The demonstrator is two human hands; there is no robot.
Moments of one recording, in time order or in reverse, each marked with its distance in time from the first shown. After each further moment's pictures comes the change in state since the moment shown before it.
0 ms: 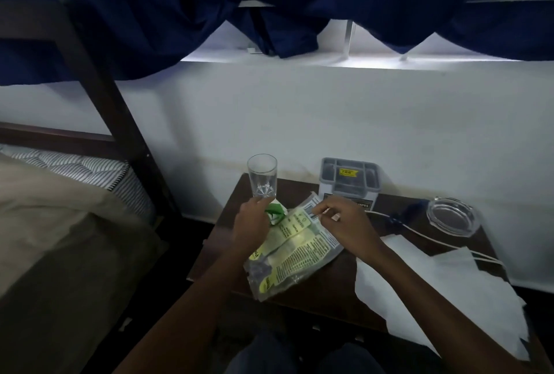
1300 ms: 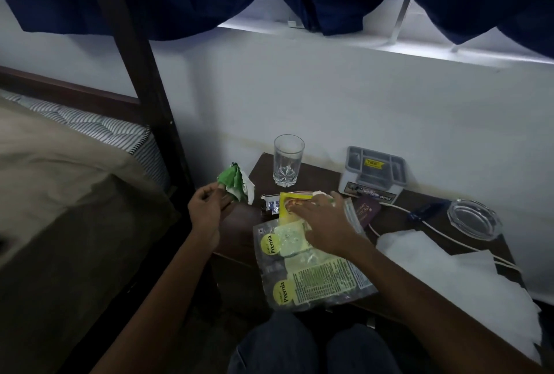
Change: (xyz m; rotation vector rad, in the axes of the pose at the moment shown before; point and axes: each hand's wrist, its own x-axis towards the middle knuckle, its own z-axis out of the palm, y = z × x) left_hand -0.044 -0.066 -0.064 -1.326 0.456 -0.610; right_hand 0.010 -0.001 0.076 -0.859 -0.384 -0.289
